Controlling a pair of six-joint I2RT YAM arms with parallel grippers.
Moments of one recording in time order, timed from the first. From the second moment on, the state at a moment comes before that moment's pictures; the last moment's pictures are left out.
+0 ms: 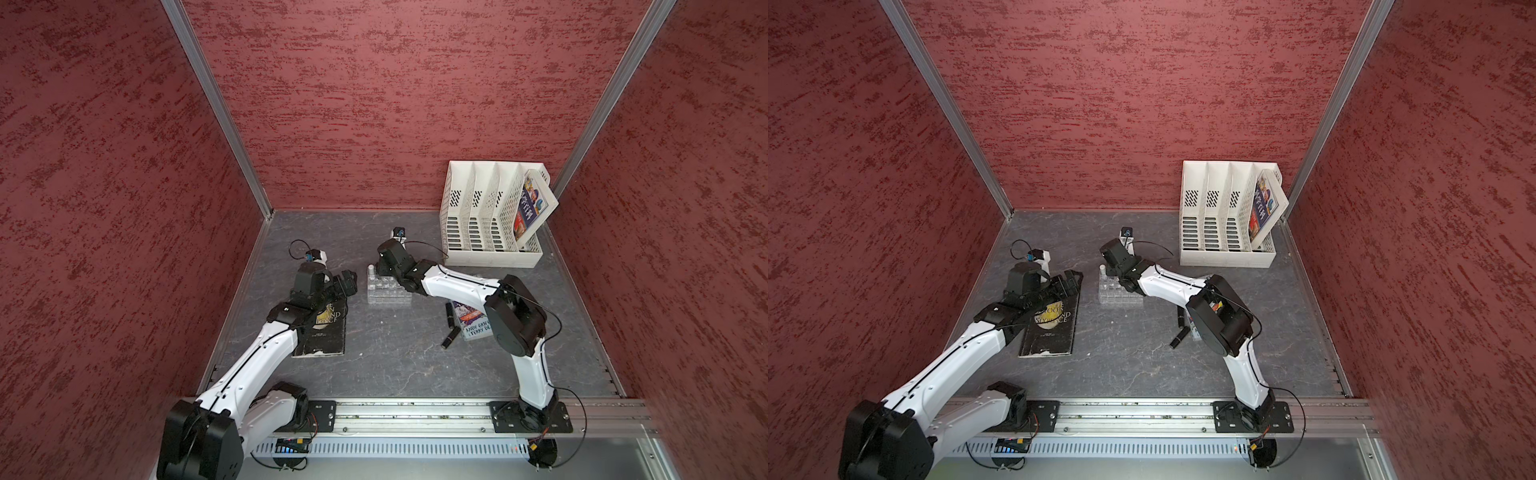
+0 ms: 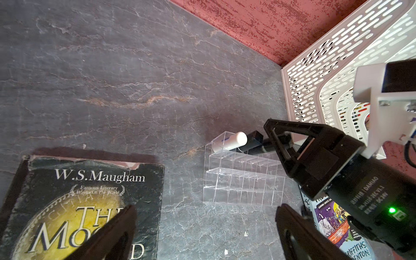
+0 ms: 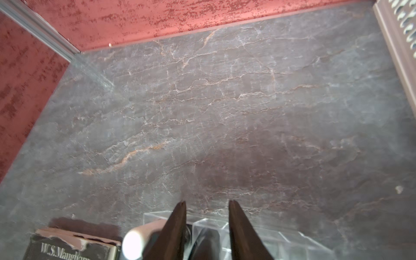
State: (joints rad) left arm -0.28 1.03 0.66 -0.25 0.03 -0.56; right arm 0.81 2.08 1.56 -0.18 0.37 0.67
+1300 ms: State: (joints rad) left arm -1.10 2.05 1.51 -0.74 0.12 -0.32; right arm 0.40 1.28 0.87 -0.42 0.21 0.75
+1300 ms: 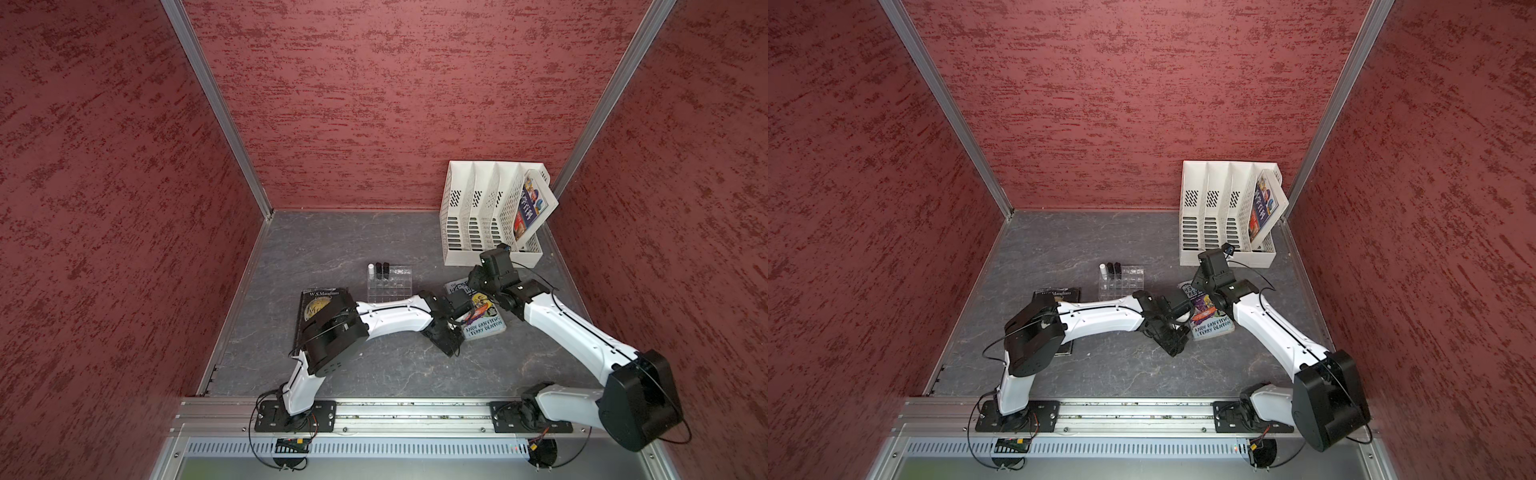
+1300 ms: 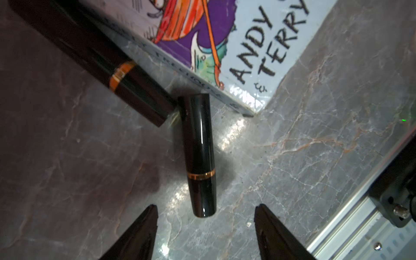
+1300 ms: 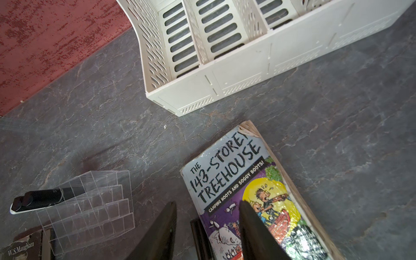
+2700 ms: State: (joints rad) left arm -0.59 1.42 0.85 -0.15 0.53 -0.33; right arm 0.42 1.29 1.00 -0.48 -0.60 0.70
